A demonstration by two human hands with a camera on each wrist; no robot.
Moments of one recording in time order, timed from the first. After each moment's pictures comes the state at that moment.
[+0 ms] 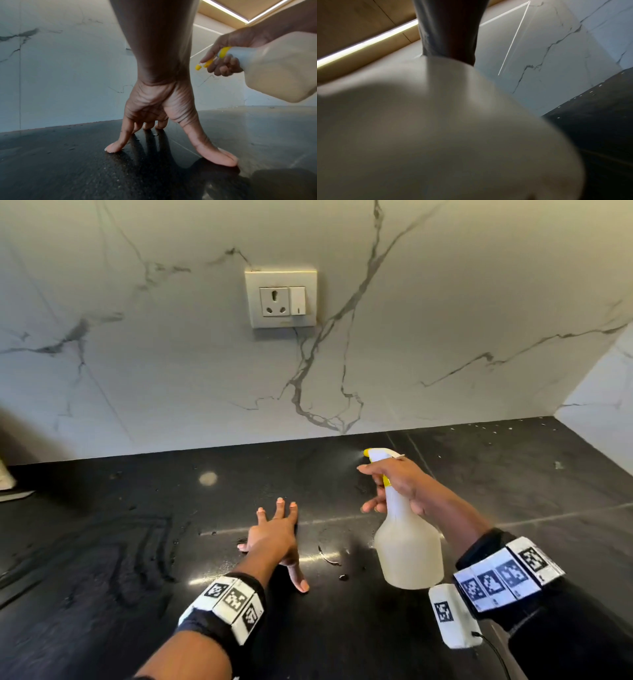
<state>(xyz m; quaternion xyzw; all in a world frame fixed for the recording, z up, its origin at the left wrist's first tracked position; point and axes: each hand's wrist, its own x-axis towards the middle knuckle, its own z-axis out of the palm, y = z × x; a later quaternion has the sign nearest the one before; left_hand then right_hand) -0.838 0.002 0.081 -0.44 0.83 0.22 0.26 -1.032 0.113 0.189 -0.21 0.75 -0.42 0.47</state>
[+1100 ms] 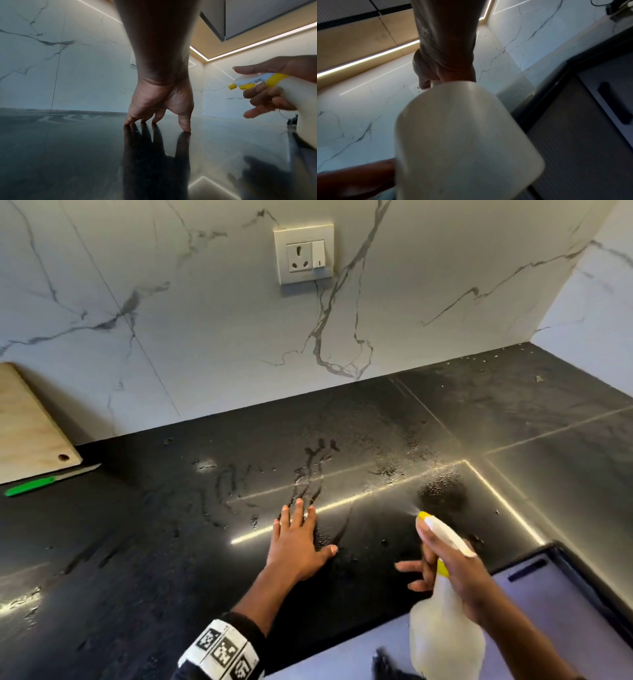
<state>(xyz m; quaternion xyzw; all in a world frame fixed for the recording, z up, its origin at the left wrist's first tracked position) -0.650 0.073 0.050 -0.32 0.91 0.20 0.13 -0.790 0.298 0.108 -0.10 0.69 -0.59 0.41</state>
